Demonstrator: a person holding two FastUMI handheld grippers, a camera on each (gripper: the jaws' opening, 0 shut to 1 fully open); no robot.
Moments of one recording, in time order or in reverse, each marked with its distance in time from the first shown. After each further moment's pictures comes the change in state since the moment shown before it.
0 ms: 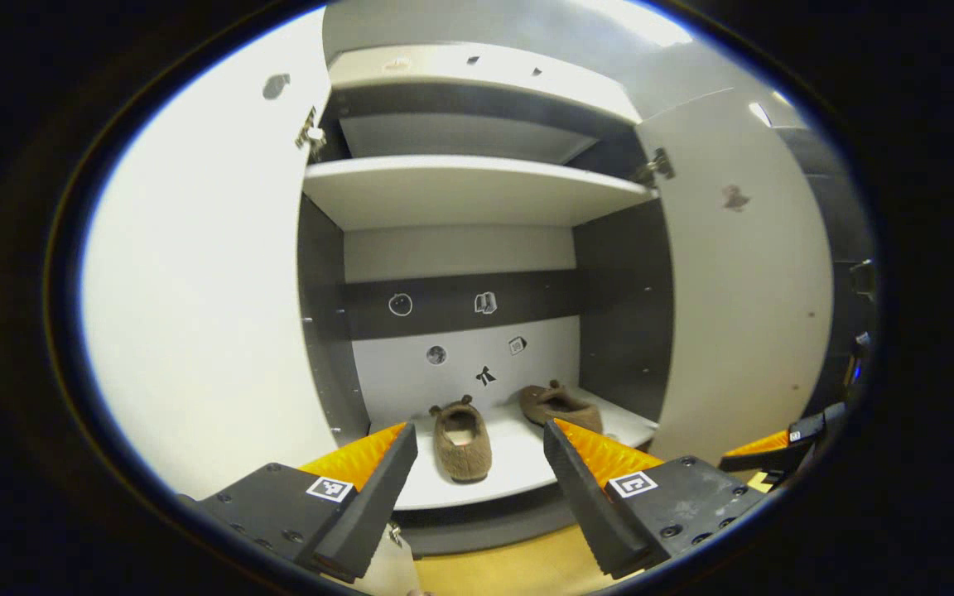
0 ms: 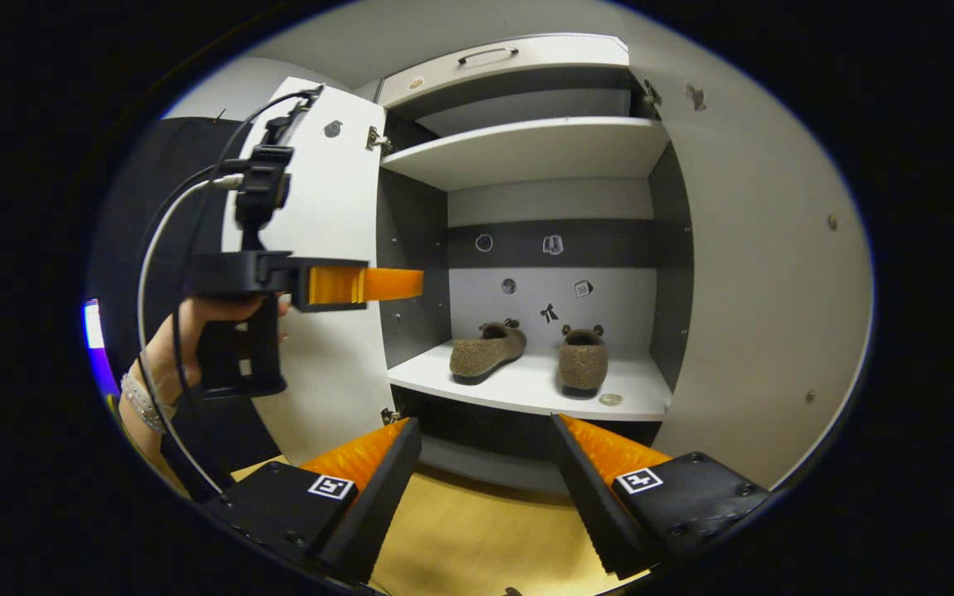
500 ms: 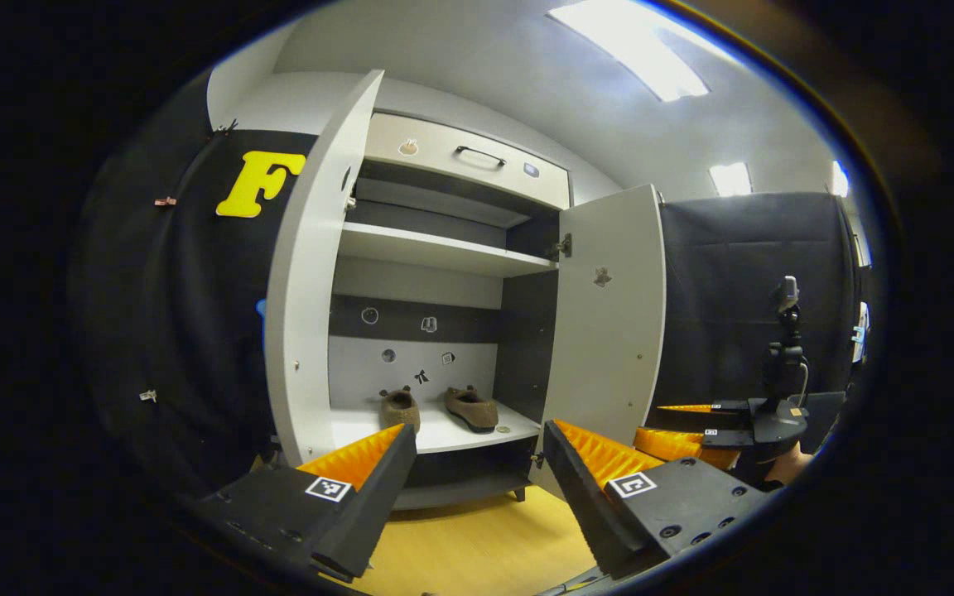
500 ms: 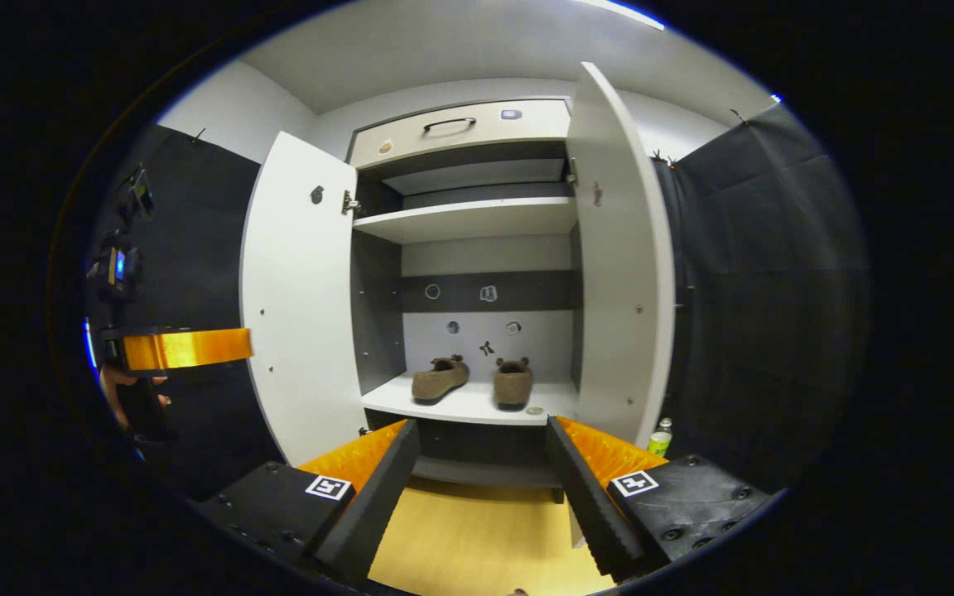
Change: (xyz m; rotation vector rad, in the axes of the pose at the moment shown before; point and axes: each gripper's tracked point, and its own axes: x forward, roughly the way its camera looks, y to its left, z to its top) left arm -0.186 -0.035 0.014 -0.141 -0.101 -0.178; right arm -0.128 -0.050 0.045 0.014 -0.093 -0.260
